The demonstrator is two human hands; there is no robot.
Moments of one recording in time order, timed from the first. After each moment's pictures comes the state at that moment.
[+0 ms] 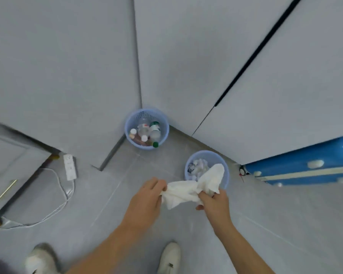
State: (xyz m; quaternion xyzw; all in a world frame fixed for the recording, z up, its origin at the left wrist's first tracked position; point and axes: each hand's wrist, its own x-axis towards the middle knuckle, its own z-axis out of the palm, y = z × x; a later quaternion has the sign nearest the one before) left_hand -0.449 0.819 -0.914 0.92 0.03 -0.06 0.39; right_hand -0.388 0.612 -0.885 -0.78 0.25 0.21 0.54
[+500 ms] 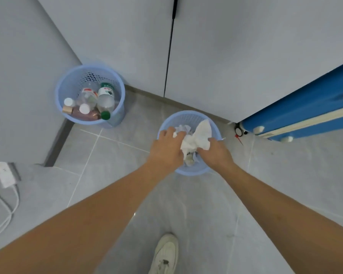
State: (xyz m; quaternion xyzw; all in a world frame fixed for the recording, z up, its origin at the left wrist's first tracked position) left_hand -0.287 0.655 -1.127 0.95 -0.05 -0.22 0.20; right_hand -0.269 0.472 -1.145 -0.91 0.15 0.32 0.21
